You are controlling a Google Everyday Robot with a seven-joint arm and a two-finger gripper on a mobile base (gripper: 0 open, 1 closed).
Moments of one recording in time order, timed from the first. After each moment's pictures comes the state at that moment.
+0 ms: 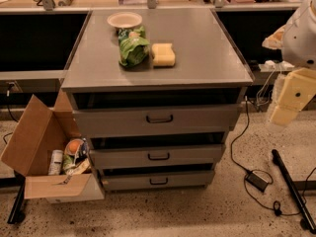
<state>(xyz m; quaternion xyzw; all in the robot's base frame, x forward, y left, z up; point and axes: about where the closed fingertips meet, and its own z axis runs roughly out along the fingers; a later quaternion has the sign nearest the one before) 0.438 -0.216 0.977 -0.60 0.78 -0.04 0.16</state>
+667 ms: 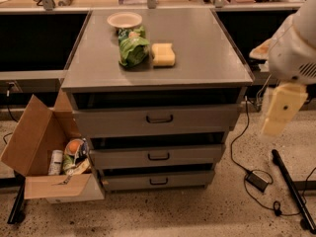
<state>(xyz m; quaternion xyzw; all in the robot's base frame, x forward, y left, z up) 0.439 -0.207 0.955 -0.63 0.76 -0.04 0.15</state>
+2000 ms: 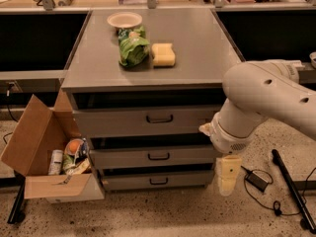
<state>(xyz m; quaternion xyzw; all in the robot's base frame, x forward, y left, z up) 0.437 -0.161 0.731 -0.73 0.68 0.04 0.06</state>
